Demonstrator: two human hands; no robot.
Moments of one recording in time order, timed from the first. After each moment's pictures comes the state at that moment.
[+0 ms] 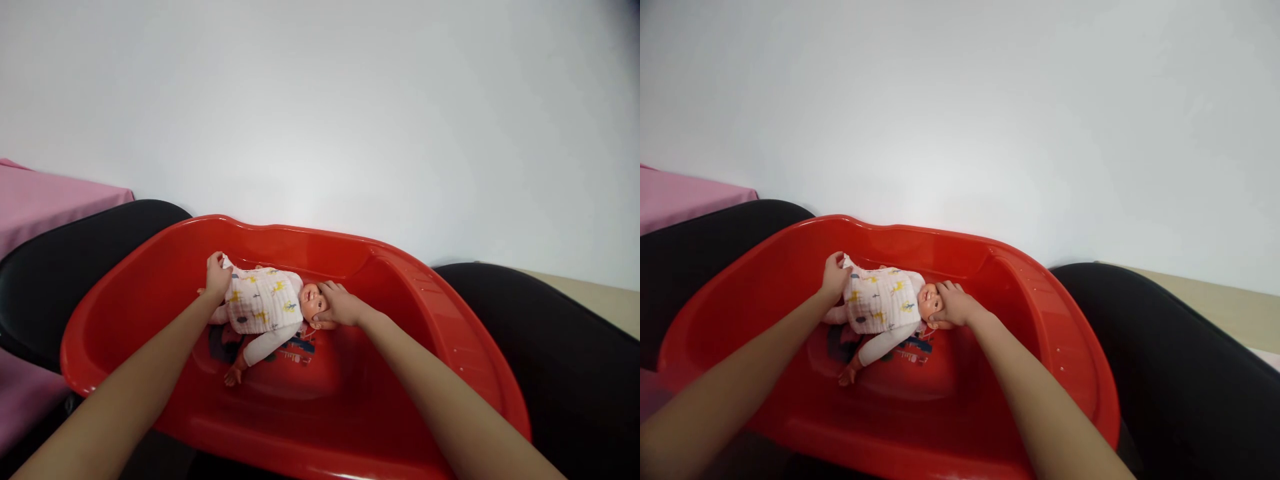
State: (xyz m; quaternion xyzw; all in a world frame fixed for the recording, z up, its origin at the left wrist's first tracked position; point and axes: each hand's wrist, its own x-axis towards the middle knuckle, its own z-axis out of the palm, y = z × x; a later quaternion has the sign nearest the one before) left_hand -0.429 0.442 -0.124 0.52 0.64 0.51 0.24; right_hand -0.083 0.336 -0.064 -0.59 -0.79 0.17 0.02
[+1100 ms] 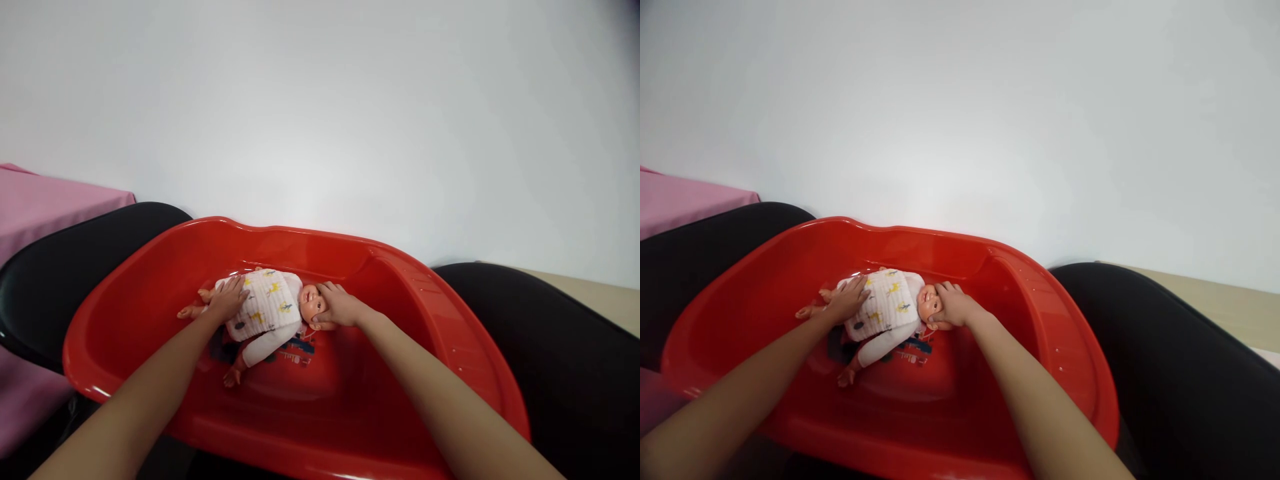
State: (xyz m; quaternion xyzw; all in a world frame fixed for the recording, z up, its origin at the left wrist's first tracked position) left_hand -0.425 0.410 -0.169 0.79 0.60 0.09 0.06; right_hand -0.085 0.335 -0.061 -0.59 -0.79 0.16 0.02
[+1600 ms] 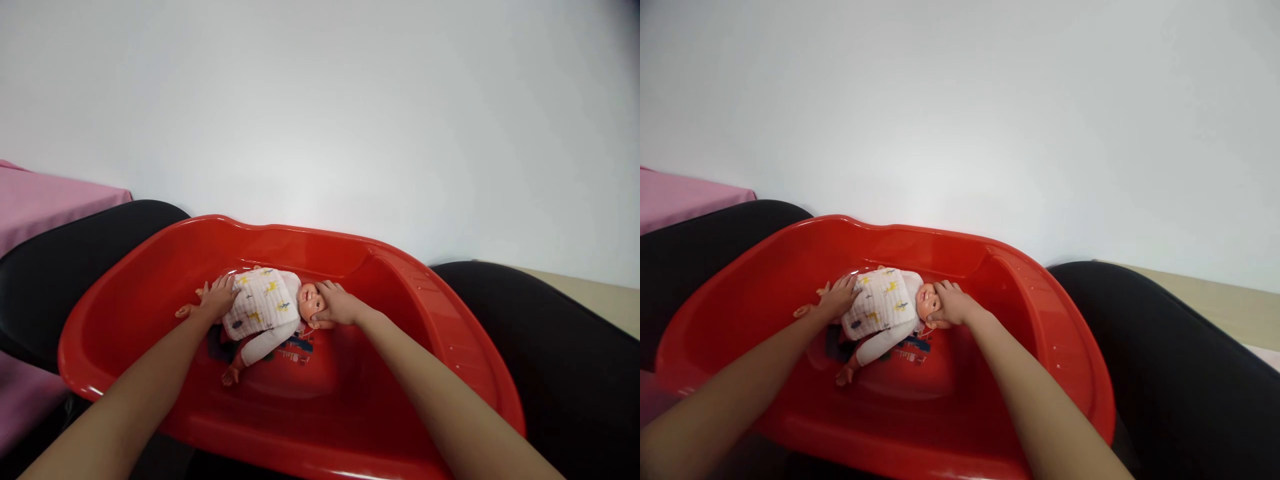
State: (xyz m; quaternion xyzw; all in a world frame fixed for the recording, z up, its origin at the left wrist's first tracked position) left_hand -0.448 0.420 -0.178 0.77 0.63 0.11 0.05; right_hand -0.086 0.334 -0.057 -0.60 -0.78 0.17 0.01
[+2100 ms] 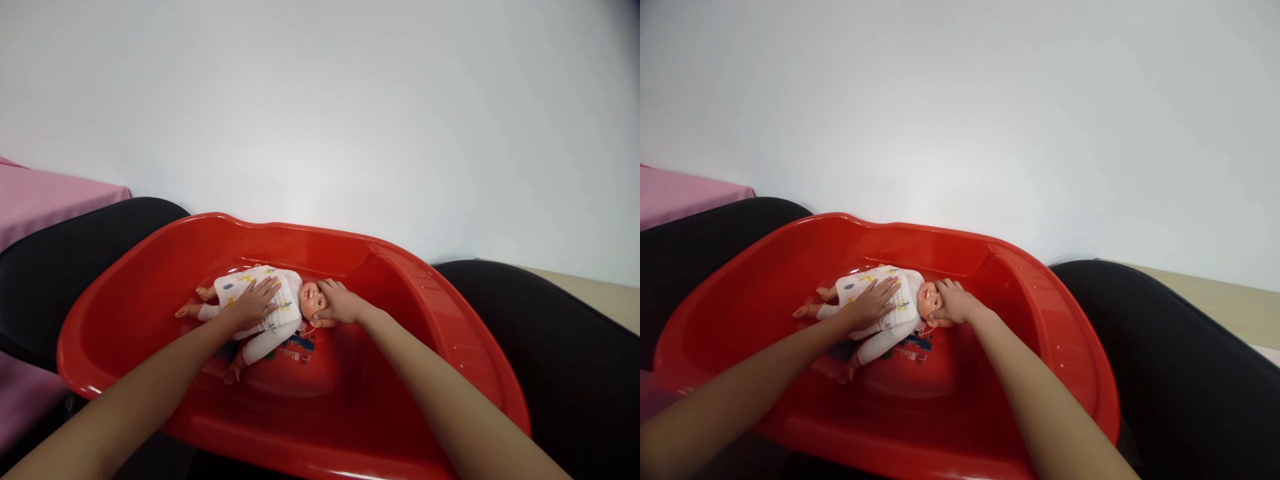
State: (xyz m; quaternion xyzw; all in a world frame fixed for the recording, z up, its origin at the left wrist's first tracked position) left_hand -0.373 0.384 -0.161 0.92 0.36 0.15 0.03; right_hand -0.082 0.338 -0.064 -0.59 -0.79 0.17 0.02
